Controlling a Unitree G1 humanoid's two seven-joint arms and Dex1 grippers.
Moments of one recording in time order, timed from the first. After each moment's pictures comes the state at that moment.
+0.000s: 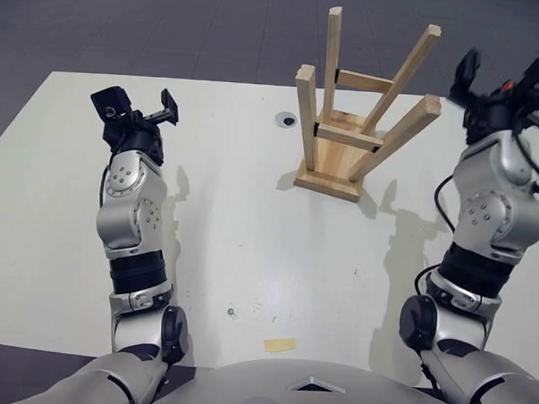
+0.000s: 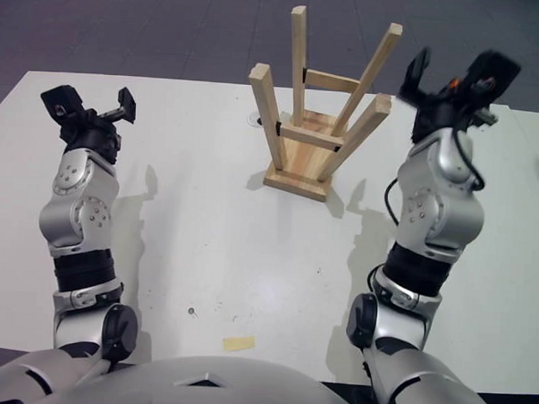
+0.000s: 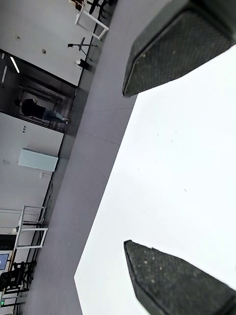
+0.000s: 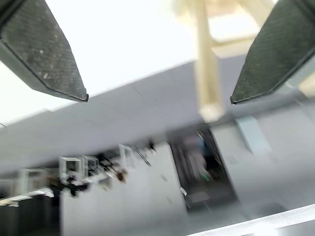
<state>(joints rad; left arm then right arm) -0.42 0.13 0.29 -0.08 -0.24 0.51 0.14 -0.48 -0.21 -0.32 -0.26 0.31 0.64 -0.29</state>
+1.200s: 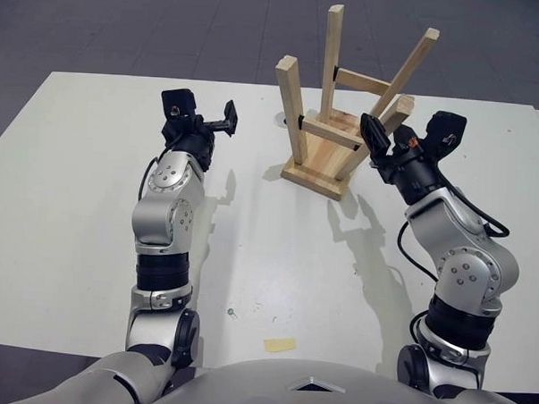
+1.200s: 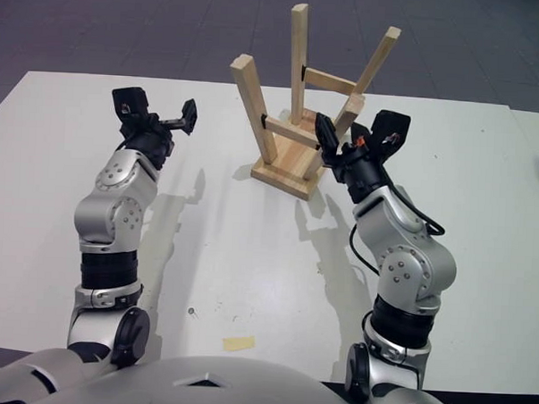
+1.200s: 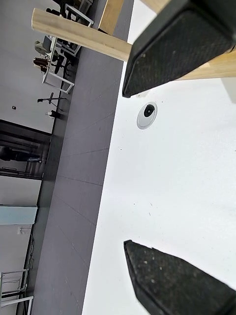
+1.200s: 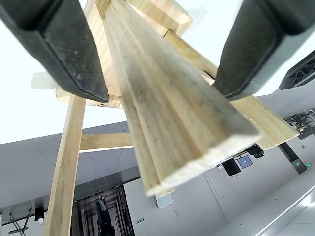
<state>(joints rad) -0.43 0.04 0.13 -0.13 -0.23 0.59 0.07 -0.25 -0.17 -0.23 -0.51 0.74 0.84 -0.09</state>
